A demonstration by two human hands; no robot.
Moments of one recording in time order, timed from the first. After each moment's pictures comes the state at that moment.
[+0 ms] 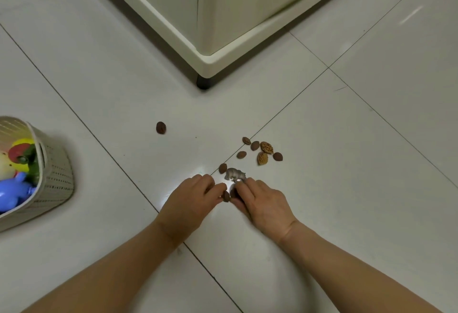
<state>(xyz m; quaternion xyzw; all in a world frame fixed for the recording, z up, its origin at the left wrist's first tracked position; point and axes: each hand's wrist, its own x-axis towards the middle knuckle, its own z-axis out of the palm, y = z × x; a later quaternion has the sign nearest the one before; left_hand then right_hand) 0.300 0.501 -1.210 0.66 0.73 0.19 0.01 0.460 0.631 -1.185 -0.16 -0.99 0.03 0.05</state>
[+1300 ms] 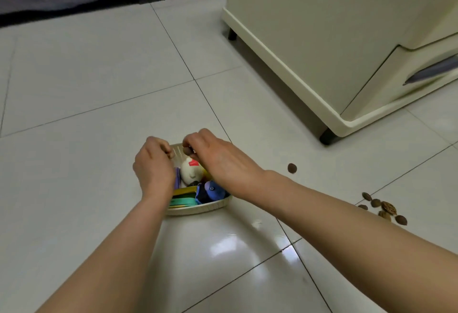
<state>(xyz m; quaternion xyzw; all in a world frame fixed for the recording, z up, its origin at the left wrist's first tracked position) 0.097 0.314 -1.048 -0.11 0.81 0.58 0.01 0.163 0.438 -1.014 0.10 -0.97 0.24 0.03</state>
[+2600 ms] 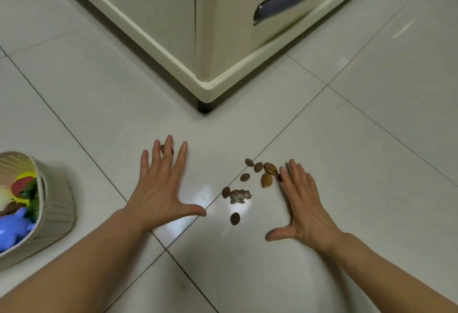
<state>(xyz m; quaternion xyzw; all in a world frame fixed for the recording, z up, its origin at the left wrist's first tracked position) 0.214 0.511 -1.171 0.53 0.83 0.06 0.16 0.491 0.693 -1.166 -0.28 -0.94 0.20 -0.08</state>
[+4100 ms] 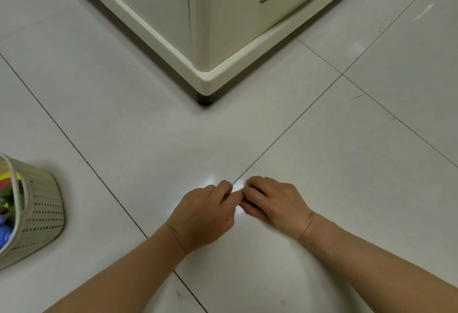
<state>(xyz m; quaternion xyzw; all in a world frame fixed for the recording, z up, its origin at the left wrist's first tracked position) 0.285 0.544 -1.193 0.67 0.72 0.16 0.01 0.427 0.686 -1.194 -0.08 -0.99 0.08 0.12</state>
